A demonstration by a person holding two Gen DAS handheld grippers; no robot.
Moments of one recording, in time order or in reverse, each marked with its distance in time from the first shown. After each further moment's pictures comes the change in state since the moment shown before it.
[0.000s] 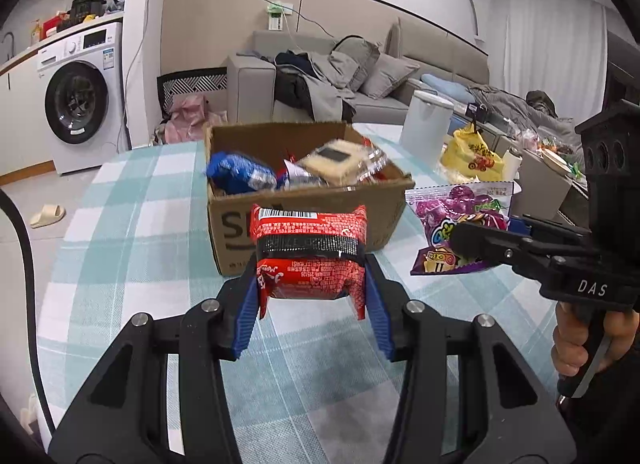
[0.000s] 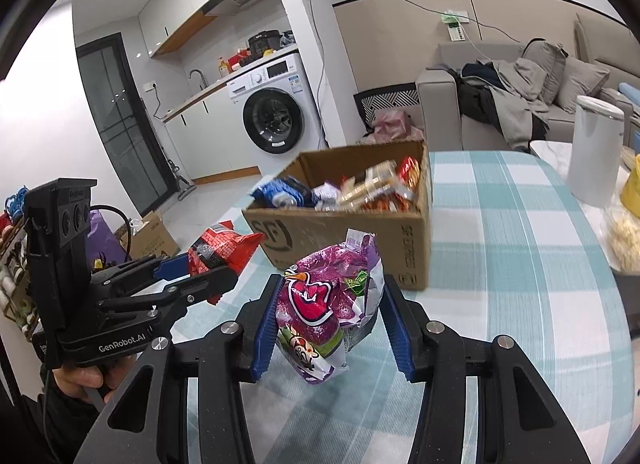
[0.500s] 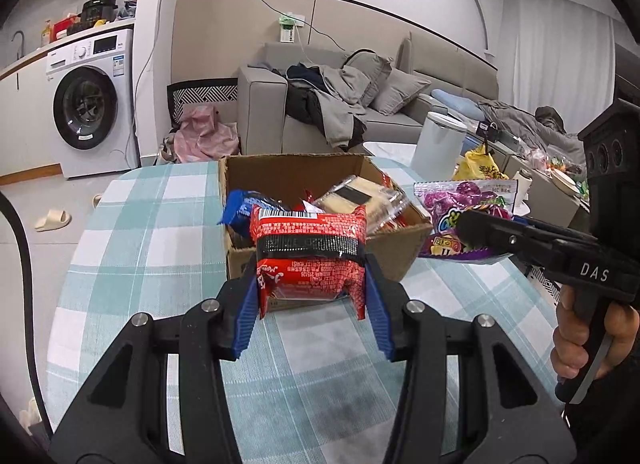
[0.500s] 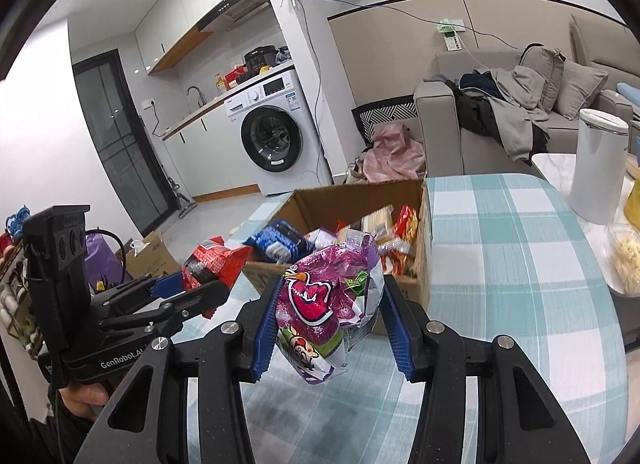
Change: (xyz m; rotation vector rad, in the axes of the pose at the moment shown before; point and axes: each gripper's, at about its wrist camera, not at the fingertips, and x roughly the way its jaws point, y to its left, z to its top) left arm 0.005 0.011 0.035 -0.031 -0.038 0.023; right arm 0.009 -0.009 0.043 0.029 -0.049 0.006
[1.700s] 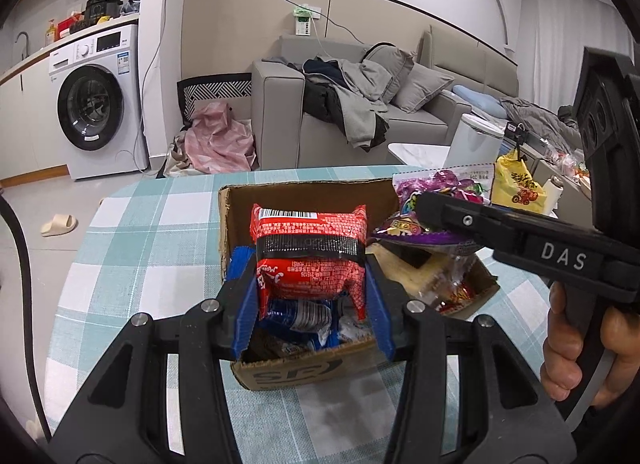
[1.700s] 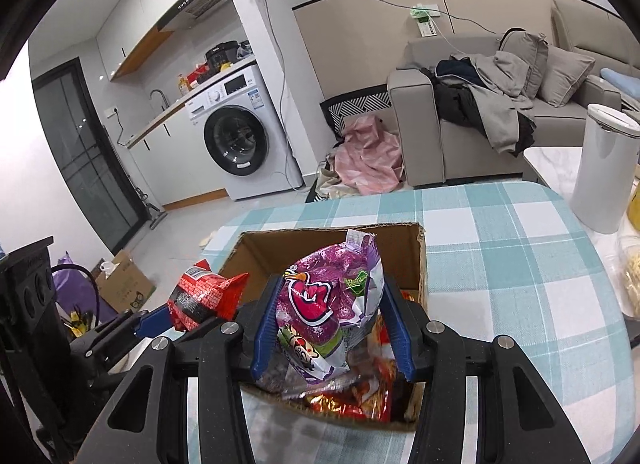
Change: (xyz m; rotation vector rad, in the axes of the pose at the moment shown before) left arm 0.112 0.026 0.056 0.000 0.030 0.069; right arm 0.100 -0.023 0.068 0.062 0.048 -0.099
